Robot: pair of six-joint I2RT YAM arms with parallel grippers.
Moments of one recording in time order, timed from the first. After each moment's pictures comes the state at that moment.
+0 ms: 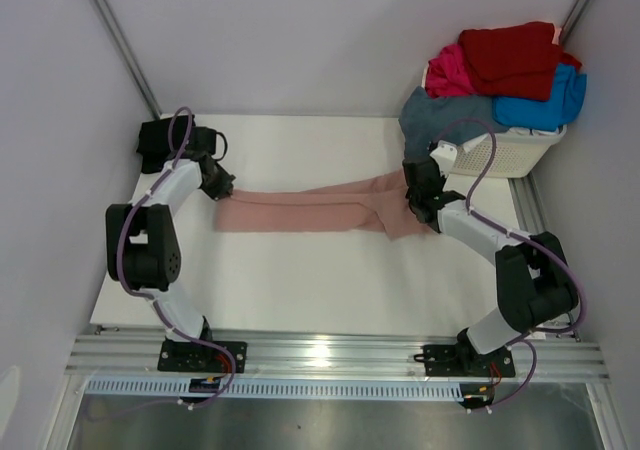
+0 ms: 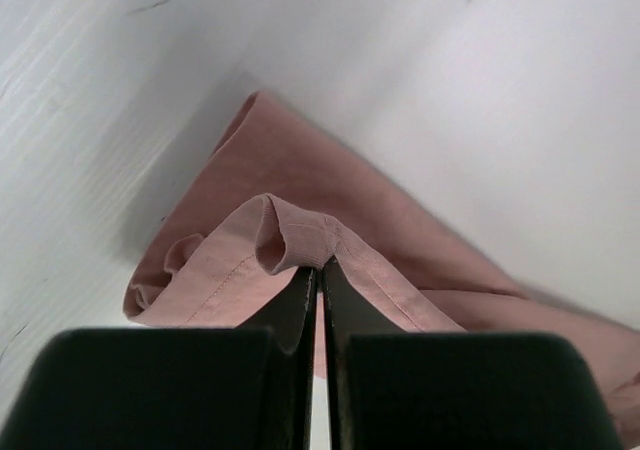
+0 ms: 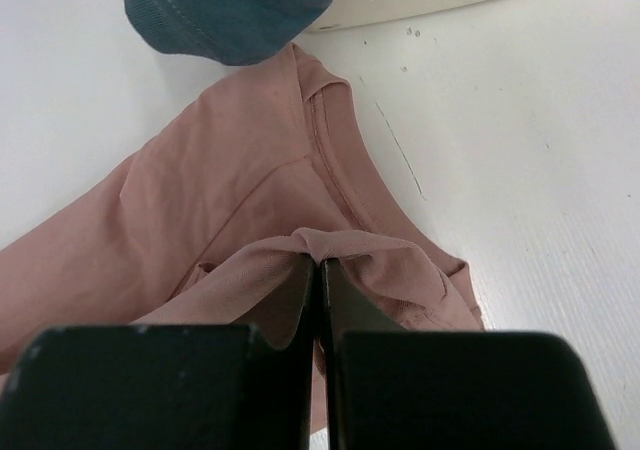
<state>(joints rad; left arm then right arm) -0.02 1.76 1.30 -0.63 -0.11 -0.82 0.40 1.55 0.97 -0.10 0.60 0.51</state>
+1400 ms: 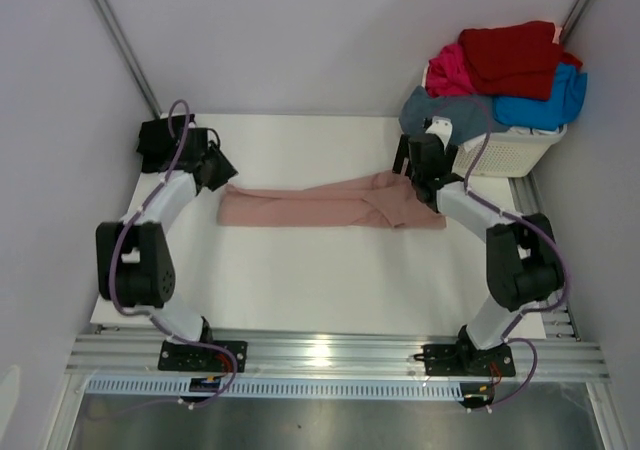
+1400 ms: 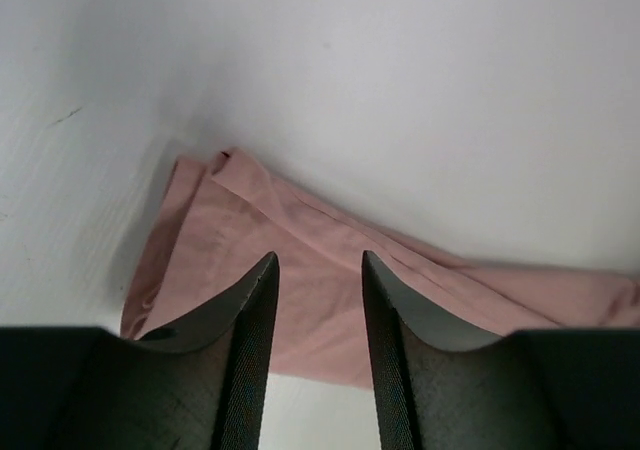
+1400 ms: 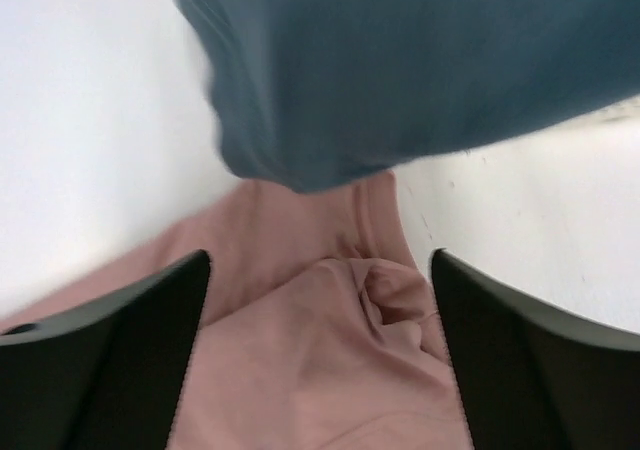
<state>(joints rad) -0.01 1.70 1.23 -0.38 -0.01 -0.65 0.33 1.73 1.12 0.04 0.49 0.33</state>
